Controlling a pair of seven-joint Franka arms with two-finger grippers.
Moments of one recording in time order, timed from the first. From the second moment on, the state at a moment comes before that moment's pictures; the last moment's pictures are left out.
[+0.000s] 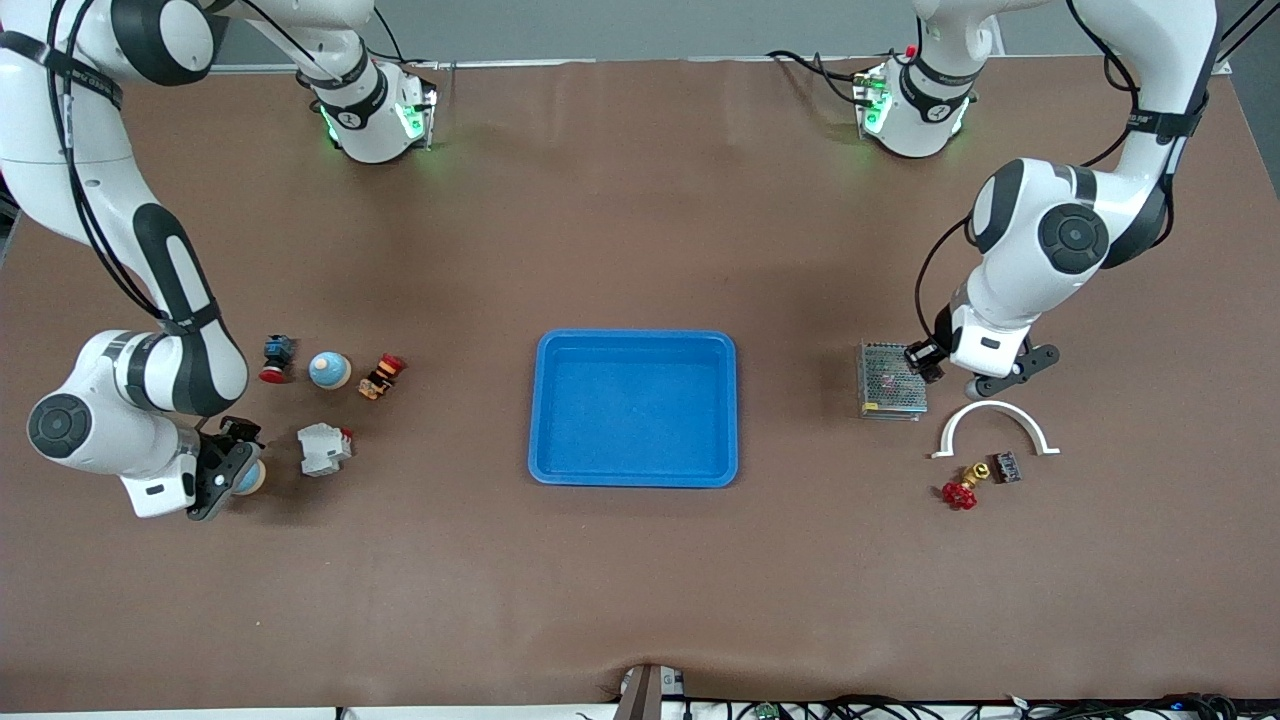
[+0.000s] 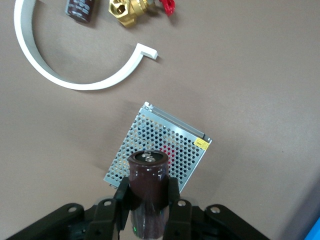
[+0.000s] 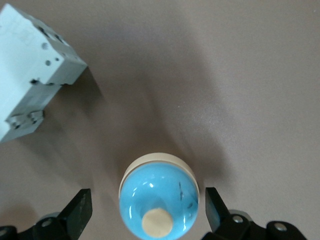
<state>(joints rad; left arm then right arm) 0.18 0.18 -0.39 -2.22 0.05 2.41 -0.69 -0.23 0.76 0.05 -1.61 -0.12 2.35 -1.17</state>
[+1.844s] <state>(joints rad) 0.19 0.20 -0.39 -2.19 0.06 2.34 -0.70 -0.21 0.78 0.08 -1.40 -0.08 2.08 -1.10</state>
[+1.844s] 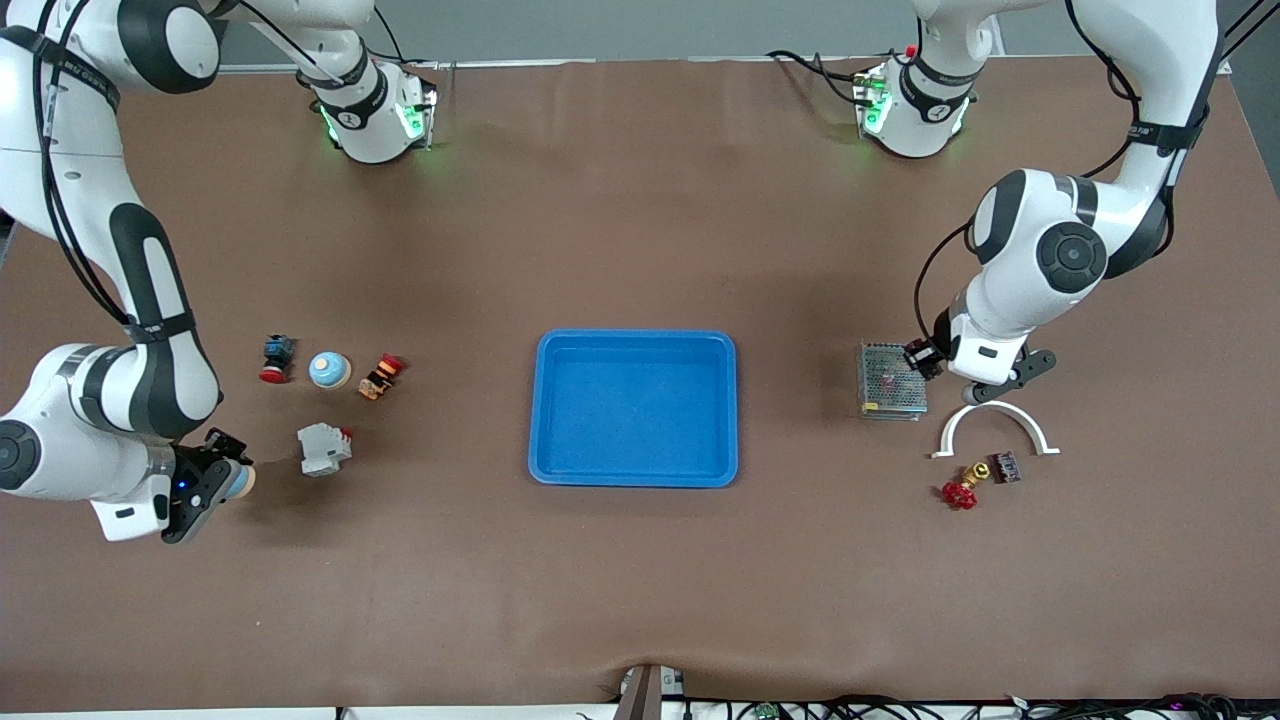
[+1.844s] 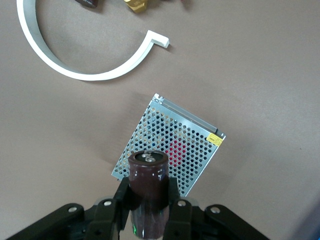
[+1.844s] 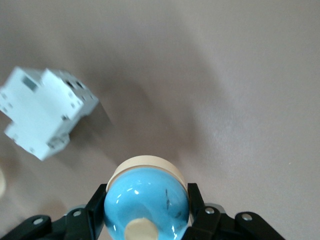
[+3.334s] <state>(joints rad) 0.15 0.19 -0.47 -2.00 0.06 2.13 -0.83 0.33 0.57 0.09 -1.42 0.02 1.75 0.20</state>
